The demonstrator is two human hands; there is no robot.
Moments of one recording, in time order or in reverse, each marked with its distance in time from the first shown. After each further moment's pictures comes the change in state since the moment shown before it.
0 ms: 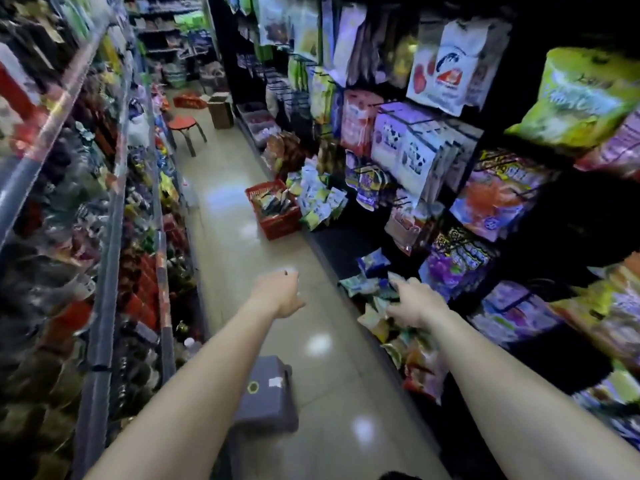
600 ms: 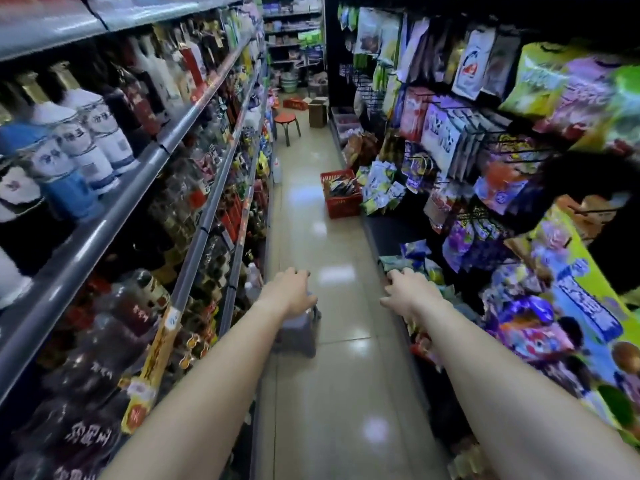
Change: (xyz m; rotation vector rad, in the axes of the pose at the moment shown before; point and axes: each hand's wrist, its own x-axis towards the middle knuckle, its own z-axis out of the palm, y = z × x) left_hand -0.348 0.154 0.108 -0.098 0.120 -0.280; right_hand -0.266 0.086 0.072 -0.084 0.036 -0.324
